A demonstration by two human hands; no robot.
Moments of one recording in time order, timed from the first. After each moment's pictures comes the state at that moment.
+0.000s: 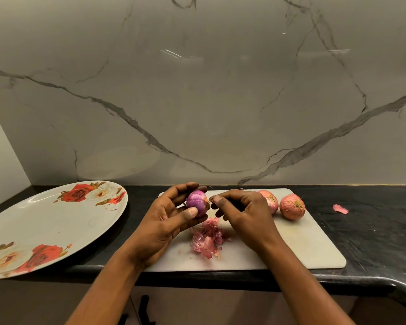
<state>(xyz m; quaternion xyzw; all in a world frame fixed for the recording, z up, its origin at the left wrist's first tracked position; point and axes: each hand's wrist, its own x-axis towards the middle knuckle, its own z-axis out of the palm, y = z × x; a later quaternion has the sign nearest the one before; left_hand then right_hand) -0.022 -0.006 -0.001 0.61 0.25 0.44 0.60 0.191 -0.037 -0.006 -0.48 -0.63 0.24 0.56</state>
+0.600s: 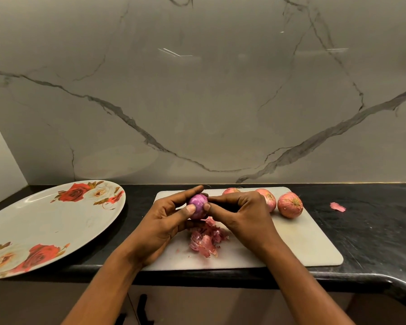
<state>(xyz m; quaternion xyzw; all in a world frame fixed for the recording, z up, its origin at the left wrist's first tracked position) -0.020 -0.006 0.001 0.64 0.28 0.41 0.59 0.193 -0.041 -0.005 -0.45 -0.65 0.26 0.55</state>
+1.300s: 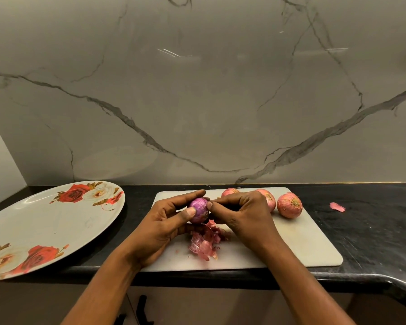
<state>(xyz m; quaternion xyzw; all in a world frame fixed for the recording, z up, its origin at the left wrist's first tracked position) -0.023 -0.004 -0.003 0.65 0.28 0.39 0.59 0.195 -0.038 -0.008 -0.47 -0.64 0.25 0.56</state>
